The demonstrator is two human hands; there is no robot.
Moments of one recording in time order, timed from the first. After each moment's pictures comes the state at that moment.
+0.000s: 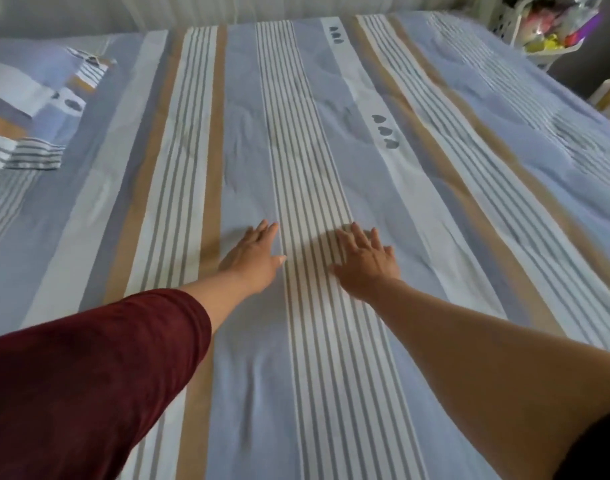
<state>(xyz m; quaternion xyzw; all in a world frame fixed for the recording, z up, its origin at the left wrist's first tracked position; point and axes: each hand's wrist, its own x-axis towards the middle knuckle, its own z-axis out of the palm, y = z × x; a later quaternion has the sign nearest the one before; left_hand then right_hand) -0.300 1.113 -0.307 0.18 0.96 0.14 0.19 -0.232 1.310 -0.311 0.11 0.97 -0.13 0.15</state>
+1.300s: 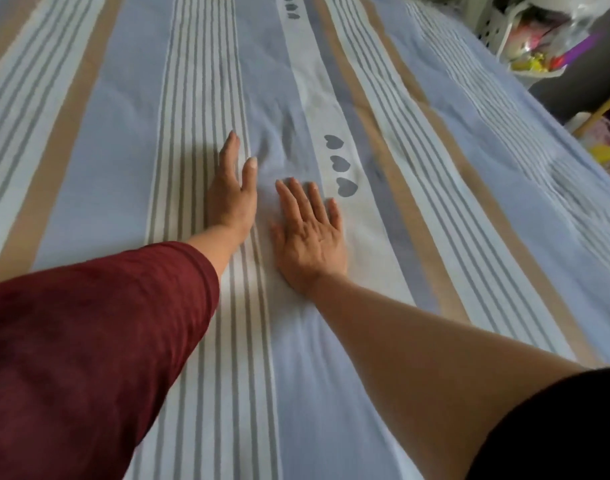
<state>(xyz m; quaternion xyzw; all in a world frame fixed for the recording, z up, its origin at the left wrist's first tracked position) -0.556 1.321 -0.390 0.08 0.80 0.59 -0.07 -0.447 1.422 -0.372 0.05 0.99 -0.11 -0.06</state>
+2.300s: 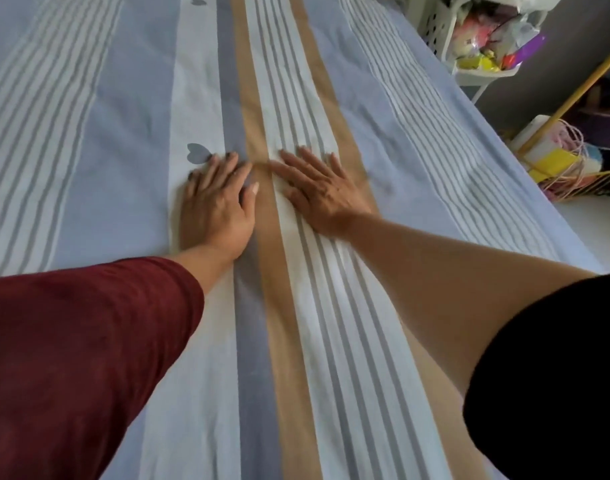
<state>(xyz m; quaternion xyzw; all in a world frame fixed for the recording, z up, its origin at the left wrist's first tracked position) -0.536 1.529 -0.405 0.15 0.96 0.20 -0.15 -0.509 1.714 -0.370 -0.11 0.99 -0.10 -0.02</state>
